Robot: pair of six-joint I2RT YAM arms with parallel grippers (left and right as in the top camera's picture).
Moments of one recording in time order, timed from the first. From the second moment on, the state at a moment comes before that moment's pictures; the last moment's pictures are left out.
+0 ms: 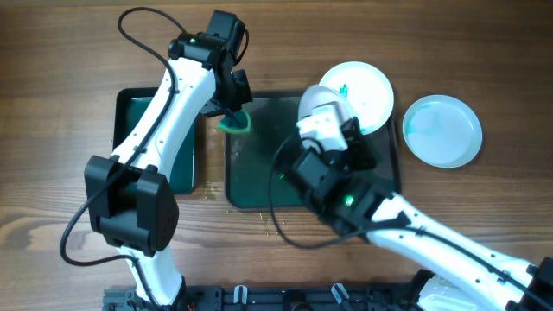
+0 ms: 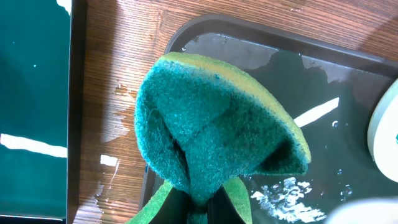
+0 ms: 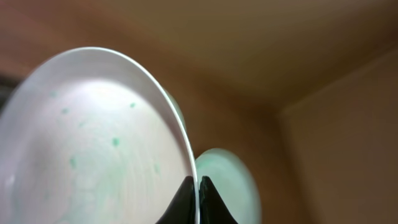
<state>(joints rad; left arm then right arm) -0.32 1.95 1.74 -1.17 0.00 -0.56 0.87 1.37 0.98 -0.58 1.06 0.22</state>
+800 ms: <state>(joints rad) -0.32 1.95 1.74 -1.17 0.00 -0.56 -0.42 1.37 0.97 -0.70 -0.11 0.42</state>
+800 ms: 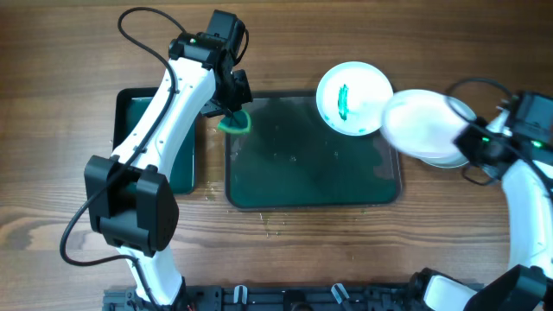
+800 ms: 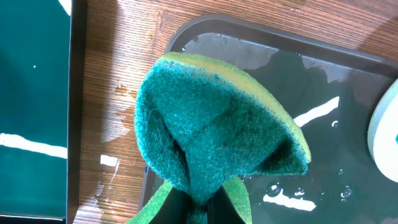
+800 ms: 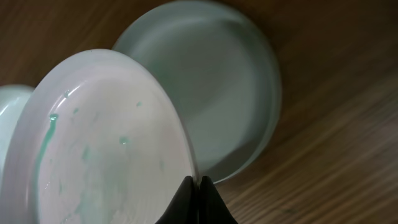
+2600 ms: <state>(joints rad) -0.32 1.95 1.74 -1.17 0.00 -0.56 -0.12 1.93 1.34 -0.60 -0.26 0.19</state>
